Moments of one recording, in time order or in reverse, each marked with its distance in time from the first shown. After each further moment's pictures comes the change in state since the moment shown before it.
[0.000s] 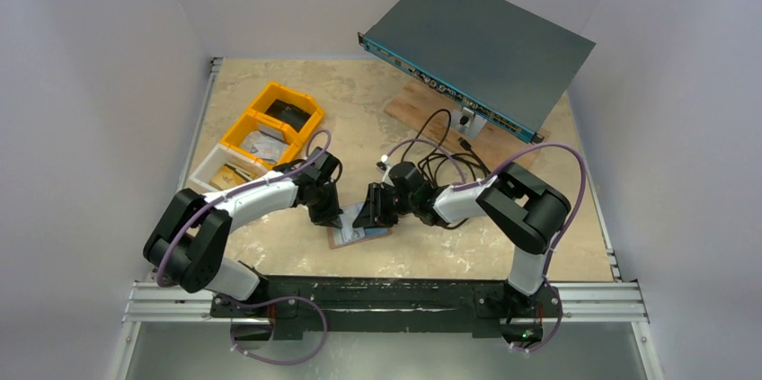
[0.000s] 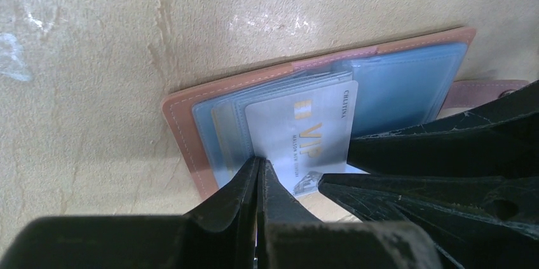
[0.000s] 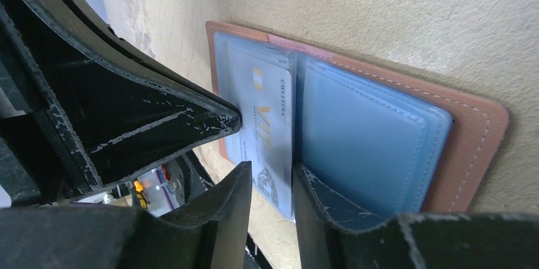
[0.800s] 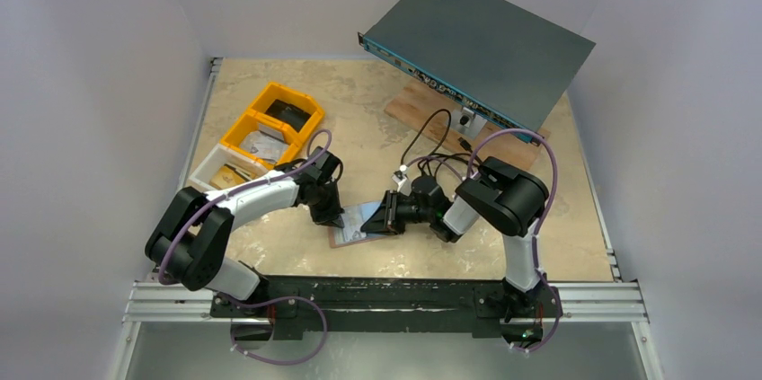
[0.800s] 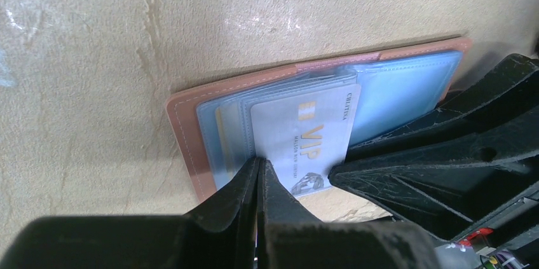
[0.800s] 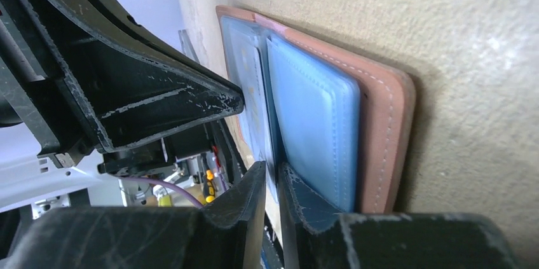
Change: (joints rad) left arm 0.000 0.018 0.005 0.014 0.008 -0.008; right arm -0.074 0.160 -0.212 0.596 -0.158 0.274
